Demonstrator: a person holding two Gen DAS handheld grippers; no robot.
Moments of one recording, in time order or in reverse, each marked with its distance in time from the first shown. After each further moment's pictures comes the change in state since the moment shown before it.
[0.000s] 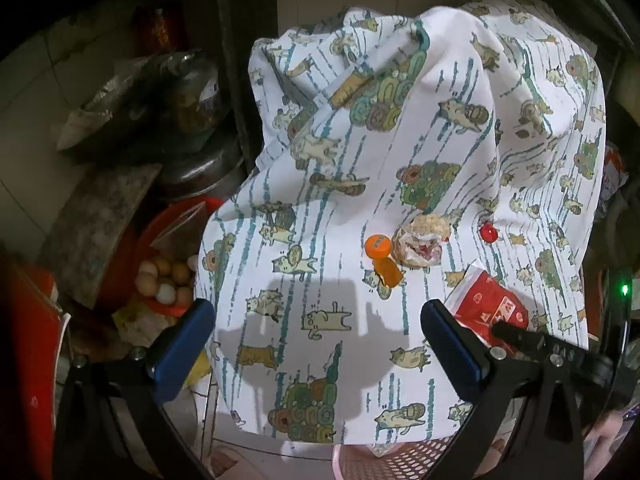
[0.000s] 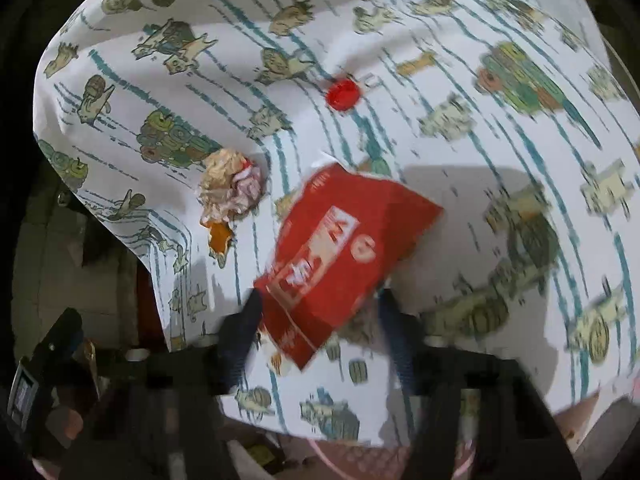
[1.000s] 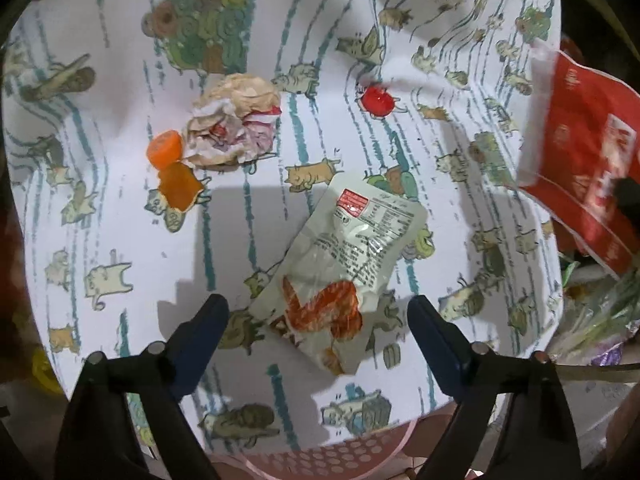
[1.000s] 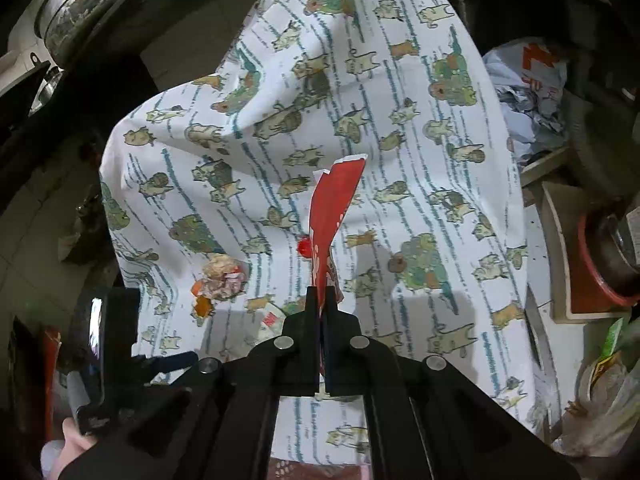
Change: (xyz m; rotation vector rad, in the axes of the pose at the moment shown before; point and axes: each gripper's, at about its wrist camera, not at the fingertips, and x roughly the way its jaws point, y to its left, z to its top) left arm 0.105 -0.136 -0.031 0.184 0.335 -0.246; right arm -0.138 0.002 0.016 -0.262 -0.348 -0.197
